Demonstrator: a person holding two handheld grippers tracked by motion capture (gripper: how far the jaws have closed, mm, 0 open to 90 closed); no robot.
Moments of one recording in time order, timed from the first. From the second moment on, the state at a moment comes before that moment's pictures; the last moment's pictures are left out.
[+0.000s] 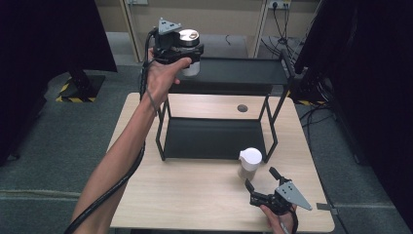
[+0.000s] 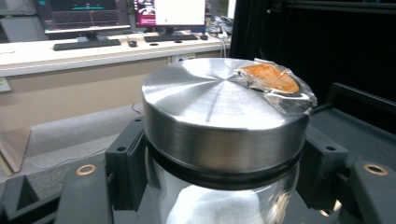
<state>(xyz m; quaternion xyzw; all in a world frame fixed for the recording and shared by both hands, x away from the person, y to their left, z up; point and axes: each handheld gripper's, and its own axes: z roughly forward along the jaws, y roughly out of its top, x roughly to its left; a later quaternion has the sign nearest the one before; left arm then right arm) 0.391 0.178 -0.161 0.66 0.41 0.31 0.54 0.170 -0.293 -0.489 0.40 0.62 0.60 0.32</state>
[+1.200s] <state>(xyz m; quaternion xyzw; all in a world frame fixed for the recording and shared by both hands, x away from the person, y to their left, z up) 0.395 0.163 -0.180 0.63 0.44 0.33 0.55 0.171 -0.292 -0.489 0.40 0.63 0.59 0.31</state>
